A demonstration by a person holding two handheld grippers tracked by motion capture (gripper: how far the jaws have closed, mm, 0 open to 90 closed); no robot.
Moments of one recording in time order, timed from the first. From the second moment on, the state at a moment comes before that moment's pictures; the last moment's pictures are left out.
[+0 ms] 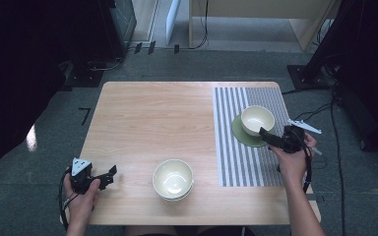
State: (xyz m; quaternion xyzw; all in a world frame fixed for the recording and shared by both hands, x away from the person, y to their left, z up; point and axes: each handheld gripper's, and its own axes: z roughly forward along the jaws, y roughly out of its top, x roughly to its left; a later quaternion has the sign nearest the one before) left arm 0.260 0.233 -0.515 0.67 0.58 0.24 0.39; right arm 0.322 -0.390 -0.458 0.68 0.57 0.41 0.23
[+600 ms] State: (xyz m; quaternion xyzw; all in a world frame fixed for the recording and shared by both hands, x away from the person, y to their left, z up) left arm 0.260 0.232 -0.515 0.67 0.58 0.24 0.39; right arm 0.296 -0.396 -0.464 0.67 0.57 0.41 0.24
